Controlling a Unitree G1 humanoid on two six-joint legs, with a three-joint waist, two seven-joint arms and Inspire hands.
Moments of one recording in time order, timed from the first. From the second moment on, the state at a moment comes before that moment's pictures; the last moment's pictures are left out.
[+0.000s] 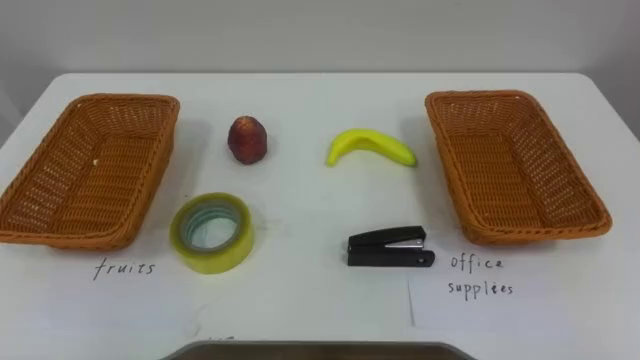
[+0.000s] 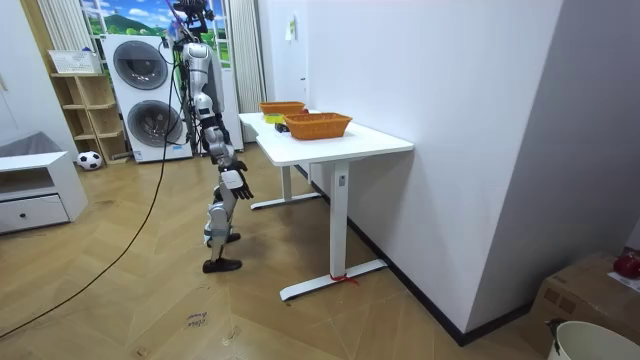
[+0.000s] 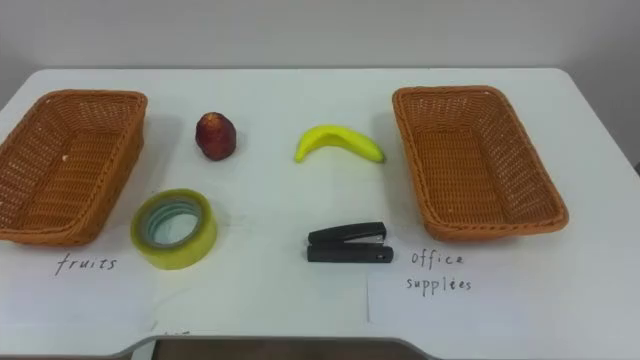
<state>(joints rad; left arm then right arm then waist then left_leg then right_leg) 0.23 0.18 0.10 1.08 -0.06 0.00 0.11 0.18 -0.21 -0.02 1.21 0.50 0.02 0.24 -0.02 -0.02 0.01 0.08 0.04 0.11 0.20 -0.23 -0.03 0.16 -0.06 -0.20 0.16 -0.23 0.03</state>
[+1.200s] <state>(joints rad) 0.25 0.20 0.21 1.08 0.03 0.02 0.19 0.28 -0.23 -0.32 1.19 0.71 0.05 0.03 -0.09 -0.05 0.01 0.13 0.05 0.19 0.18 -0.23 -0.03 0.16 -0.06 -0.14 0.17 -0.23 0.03</state>
